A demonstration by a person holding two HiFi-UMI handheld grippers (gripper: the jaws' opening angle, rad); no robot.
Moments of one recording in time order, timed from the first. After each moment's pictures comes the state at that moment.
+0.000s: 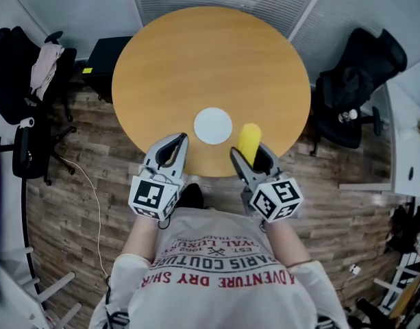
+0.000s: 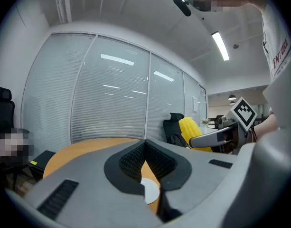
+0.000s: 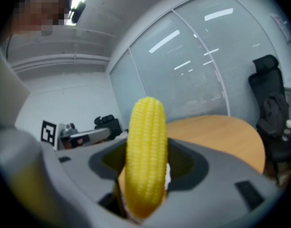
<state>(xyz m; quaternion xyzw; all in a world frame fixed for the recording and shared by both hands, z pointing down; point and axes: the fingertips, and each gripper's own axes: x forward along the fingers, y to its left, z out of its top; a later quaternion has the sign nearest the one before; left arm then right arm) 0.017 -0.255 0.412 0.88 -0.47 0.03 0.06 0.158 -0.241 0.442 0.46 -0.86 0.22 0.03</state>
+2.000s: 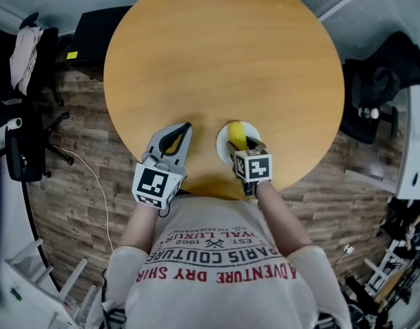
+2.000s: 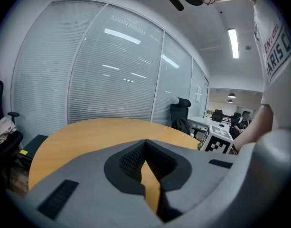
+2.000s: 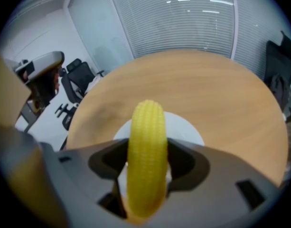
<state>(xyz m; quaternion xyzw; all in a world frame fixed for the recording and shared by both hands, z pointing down) -0.049 -0.421 0.538 0.89 -0.43 0.11 0.14 0.100 -0.367 0.722 0.45 -0.71 0.40 0.37</state>
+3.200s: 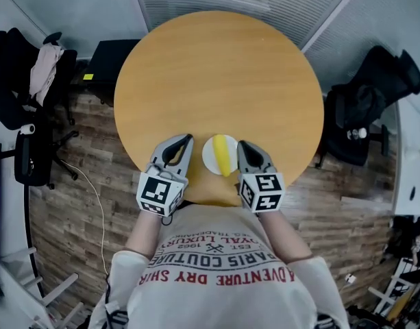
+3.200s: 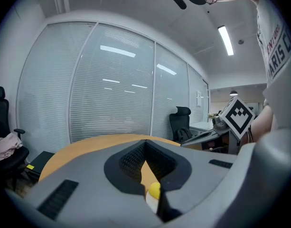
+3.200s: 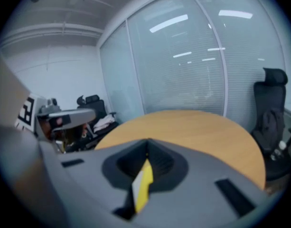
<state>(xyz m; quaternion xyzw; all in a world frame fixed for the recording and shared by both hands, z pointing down) -0.002 -0.378 0.457 0.88 -0.47 0.07 0.08 0.134 -0.378 0.514 0.50 -0.82 0.21 0.16</state>
